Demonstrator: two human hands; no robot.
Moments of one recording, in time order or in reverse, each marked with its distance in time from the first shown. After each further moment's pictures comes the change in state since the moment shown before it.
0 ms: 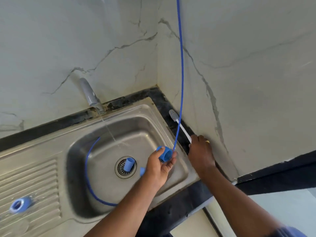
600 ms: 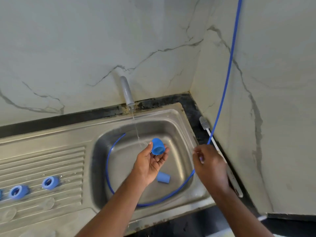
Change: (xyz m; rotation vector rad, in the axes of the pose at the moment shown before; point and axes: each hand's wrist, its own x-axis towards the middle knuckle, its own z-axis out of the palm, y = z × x) left_hand 0.005 0.096 -0.061 -0.060 -0.025 0.183; right_hand -0.006 -0.061 -0.039 0.588 0.275 -0.311
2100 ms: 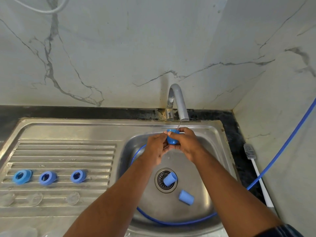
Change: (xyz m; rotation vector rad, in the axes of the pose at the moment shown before) left_hand 0.065 0.122 -0.028 0.272 0.193 0.229; right_hand 0.132 -0.127 0.182 0.844 -0.721 0.683
